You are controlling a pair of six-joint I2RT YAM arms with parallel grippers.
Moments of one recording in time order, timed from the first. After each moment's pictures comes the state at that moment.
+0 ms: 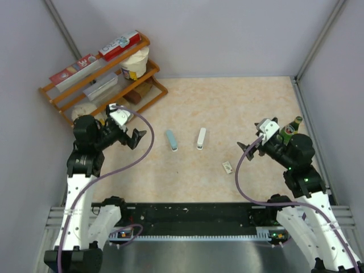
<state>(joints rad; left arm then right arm) 0.02 0.77 0.92 -0.41 0.68 0.41 0.23 0.55 0.67 -0.27 -0.45 -0.37</state>
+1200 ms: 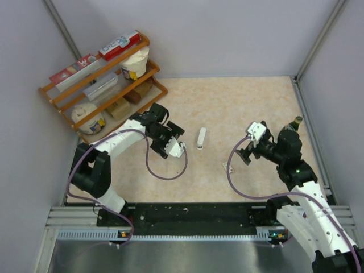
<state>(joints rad) -0.46 1.58 1.16 -0.75 0.44 1.75 0.23 0.65 0.60 -0.31 -0.51 -0.50</state>
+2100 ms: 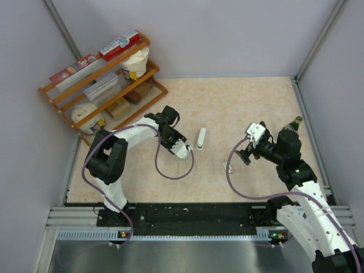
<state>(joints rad) -0.53 1.81 1.22 -0.69 0.27 1.78 0.22 0.66 0.60 -0.31 -0.52 -0.52</state>
